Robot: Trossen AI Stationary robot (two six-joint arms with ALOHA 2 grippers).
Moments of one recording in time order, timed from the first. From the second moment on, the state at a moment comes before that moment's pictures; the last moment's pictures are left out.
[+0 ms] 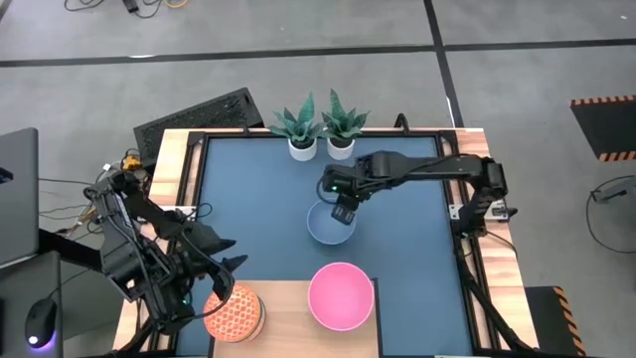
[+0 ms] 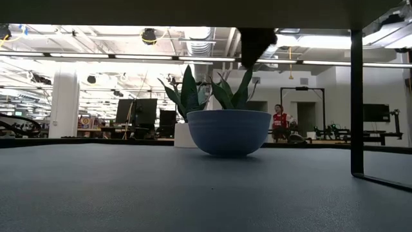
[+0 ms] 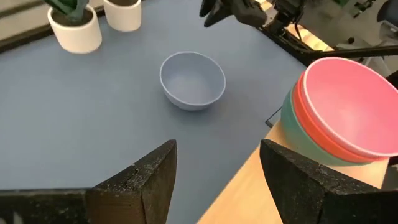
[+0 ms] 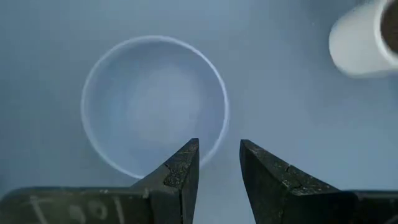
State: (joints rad) left arm -0.90 1.53 1.81 -1.55 -0.88 -1.61; right arm -0.03 1.80 1.76 -1.21 0.19 0.40
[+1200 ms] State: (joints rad) left arm -0.78 1.53 1.81 -1.57 -0.76 -1.76; right arm -0.20 1.79 1.18 -0.59 0.00 0.54
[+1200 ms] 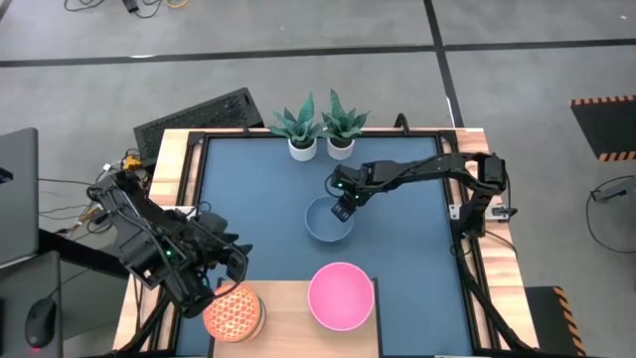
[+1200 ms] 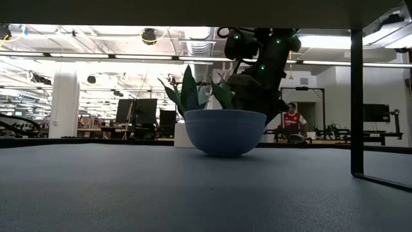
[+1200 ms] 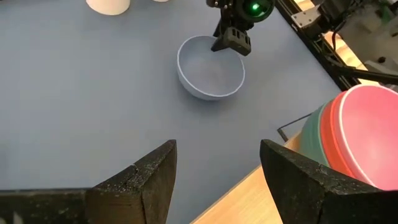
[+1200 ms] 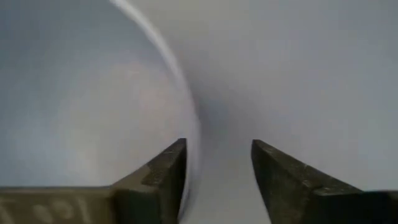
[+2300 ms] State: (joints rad) left arm -0.78 1.53 1.81 -1.57 -0.76 -1.45; right arm -0.12 1.55 1.78 -0.83 0.09 0.49
